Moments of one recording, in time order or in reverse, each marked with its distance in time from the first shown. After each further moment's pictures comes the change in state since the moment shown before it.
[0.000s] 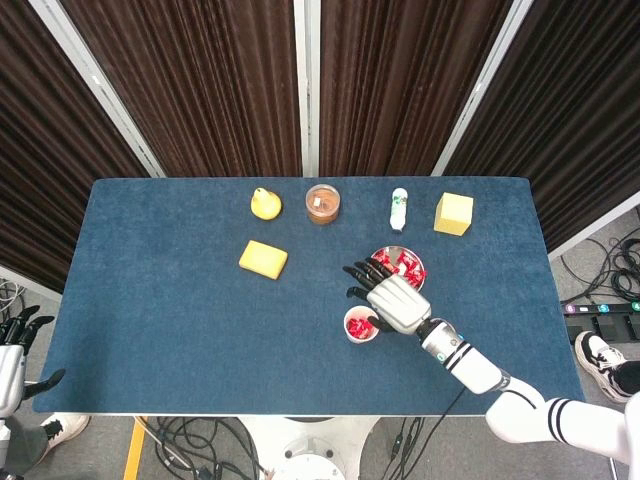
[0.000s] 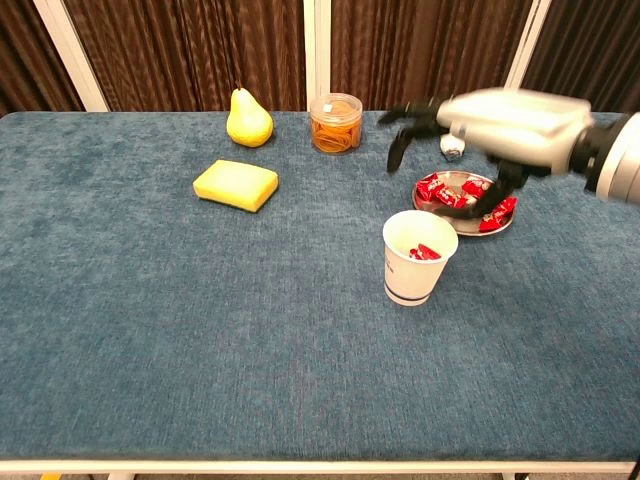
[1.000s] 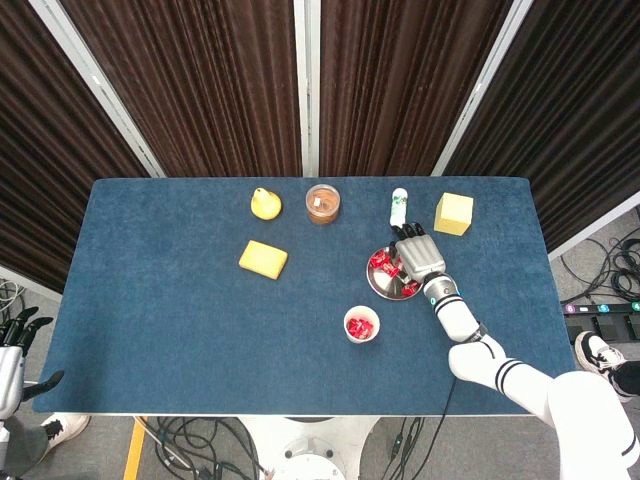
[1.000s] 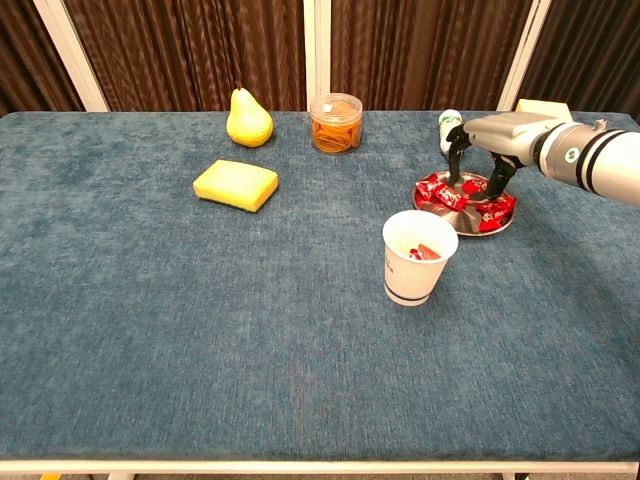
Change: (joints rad) left arm 0.005 0.004 0.003 -0.007 -0.003 0.002 0.004; right arm 0.127 -0.294 0.123 0.565 0.487 -0.347 -0.217
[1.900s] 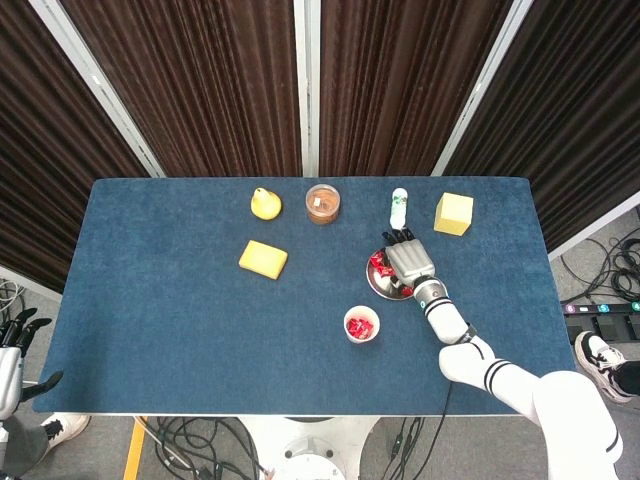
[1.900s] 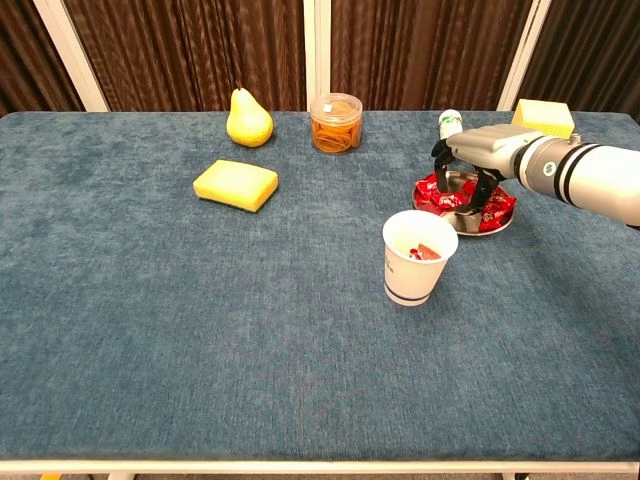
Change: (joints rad) left arm 0.001 -0.007 0.000 0.016 -0.003 -0.005 -0.012; right arm 0.018 -0.053 -0.005 0.040 -0.003 -0.009 -0.017
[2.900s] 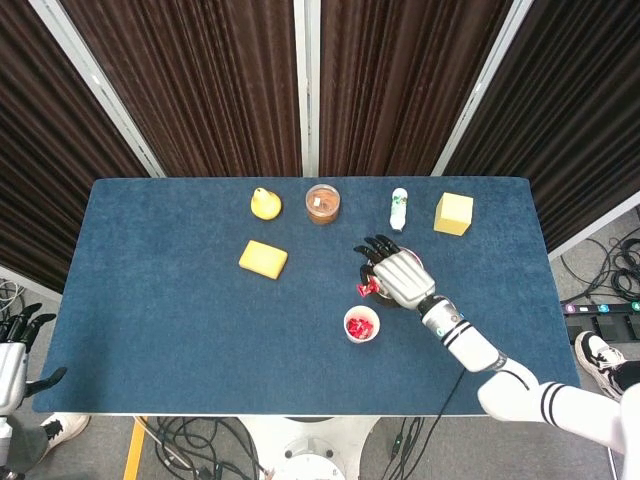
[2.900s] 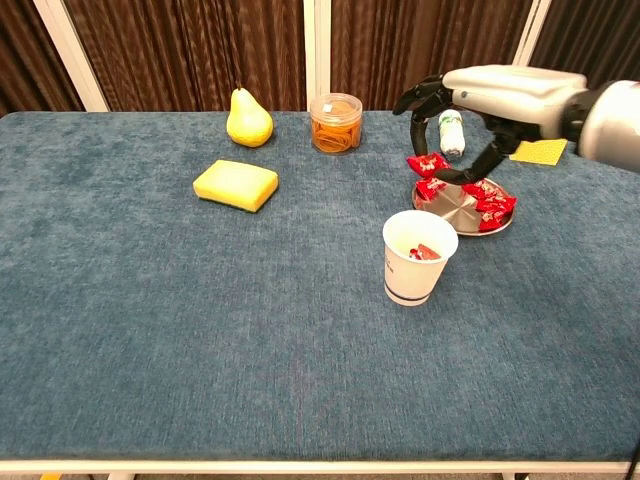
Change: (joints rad) left arm -0.014 0.002 -0.008 -0.014 0.012 -0.004 0.016; right arm -0.117 0.366 -0.072 -0.586 -0.433 0.287 0.292
